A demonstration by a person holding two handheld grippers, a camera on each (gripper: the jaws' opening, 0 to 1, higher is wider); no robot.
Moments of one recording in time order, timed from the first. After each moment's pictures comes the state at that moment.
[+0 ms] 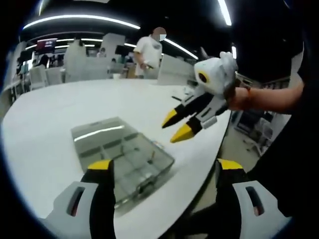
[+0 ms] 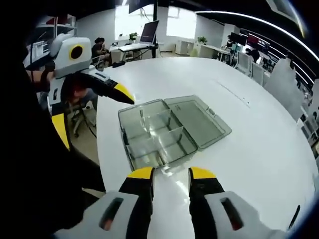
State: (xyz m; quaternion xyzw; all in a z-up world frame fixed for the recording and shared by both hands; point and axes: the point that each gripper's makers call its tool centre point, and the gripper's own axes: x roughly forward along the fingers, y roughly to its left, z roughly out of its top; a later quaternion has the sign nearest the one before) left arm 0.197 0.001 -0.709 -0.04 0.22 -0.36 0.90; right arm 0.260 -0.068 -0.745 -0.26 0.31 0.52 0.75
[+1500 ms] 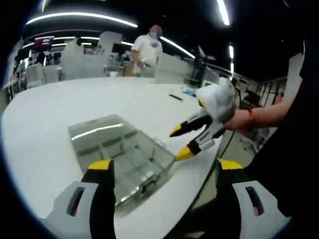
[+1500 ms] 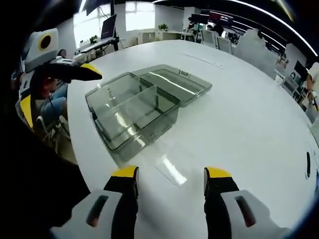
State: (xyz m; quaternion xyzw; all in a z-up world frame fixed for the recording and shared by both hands) left arm 0.202 0.011 -0.717 -0.04 0.23 -0.37 0.90; right arm 0.265 -0.098 -0.810 -0.21 0.38 0.38 0.82
